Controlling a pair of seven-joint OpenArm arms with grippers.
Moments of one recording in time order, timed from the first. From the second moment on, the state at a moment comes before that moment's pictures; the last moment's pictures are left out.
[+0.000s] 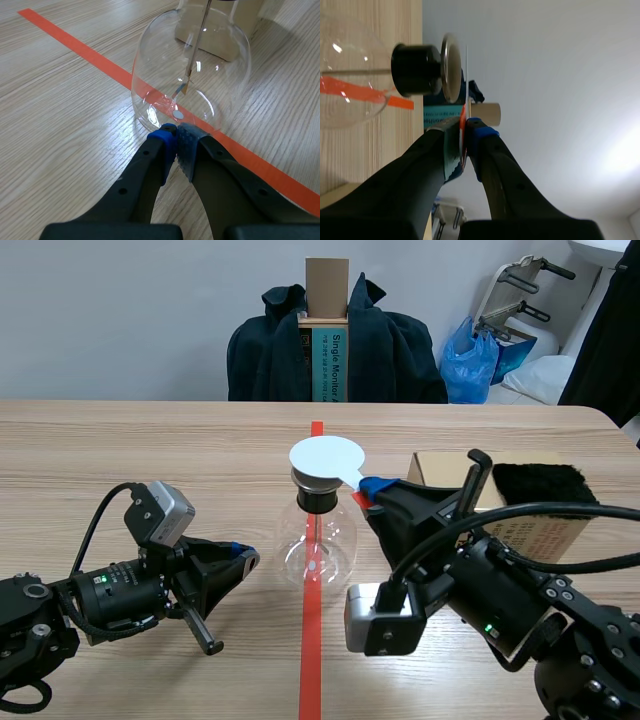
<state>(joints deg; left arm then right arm) -5.0 -26.7 33.9 57.9 -10.6 -31.4 -28.6 -3.9 36.3 -45.1 85.3 -60.3 -33.0 6.7</state>
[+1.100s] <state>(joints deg) -5.0 -26.7 33.9 57.9 -10.6 -31.4 -28.6 -3.9 36.4 -45.1 85.3 -61.2 -33.0 -8.5</state>
